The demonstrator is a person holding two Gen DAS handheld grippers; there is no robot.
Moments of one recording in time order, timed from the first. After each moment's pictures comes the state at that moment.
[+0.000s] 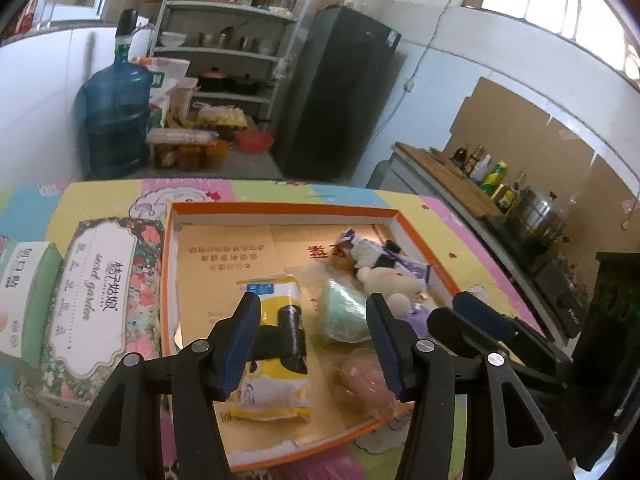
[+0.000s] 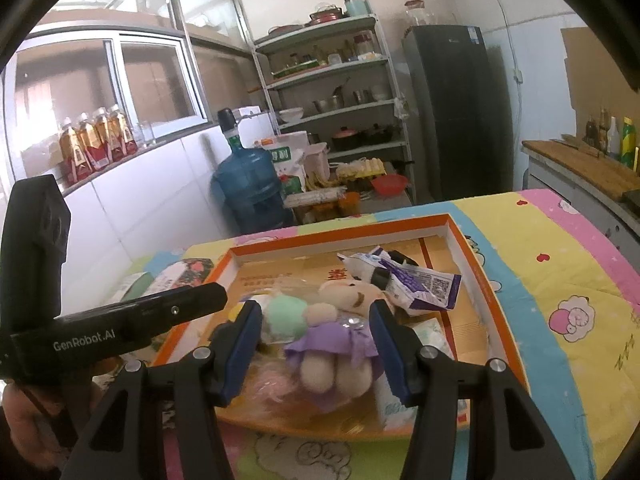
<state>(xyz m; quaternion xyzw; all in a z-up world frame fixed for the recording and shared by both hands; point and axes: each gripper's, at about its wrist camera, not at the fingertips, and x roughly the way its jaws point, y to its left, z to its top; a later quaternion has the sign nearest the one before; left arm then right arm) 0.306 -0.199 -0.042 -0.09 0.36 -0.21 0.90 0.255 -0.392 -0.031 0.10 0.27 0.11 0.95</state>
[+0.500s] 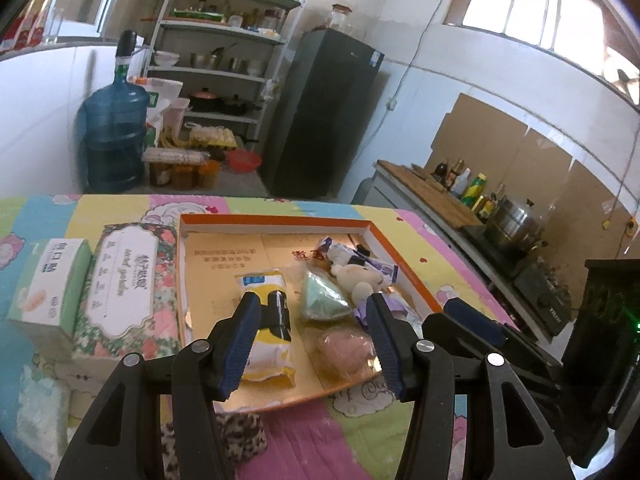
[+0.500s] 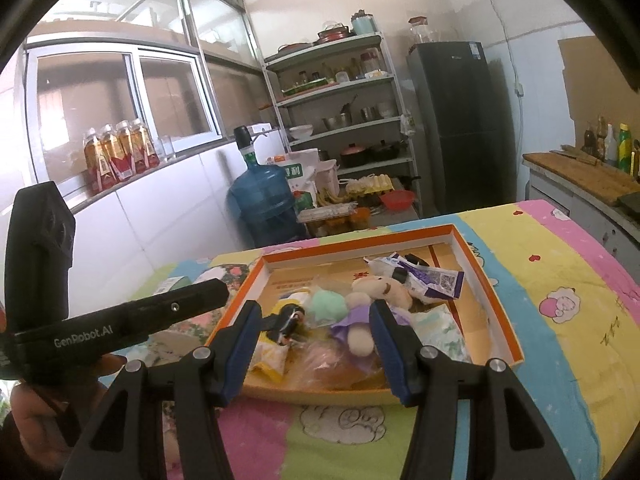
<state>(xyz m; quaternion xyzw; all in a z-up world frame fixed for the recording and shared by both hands) 0.251 -0.174 -0.015 -0.10 0.32 -0.23 0.91 0.202 -0.376 -0.009 0.10 0.24 0.12 0.96</state>
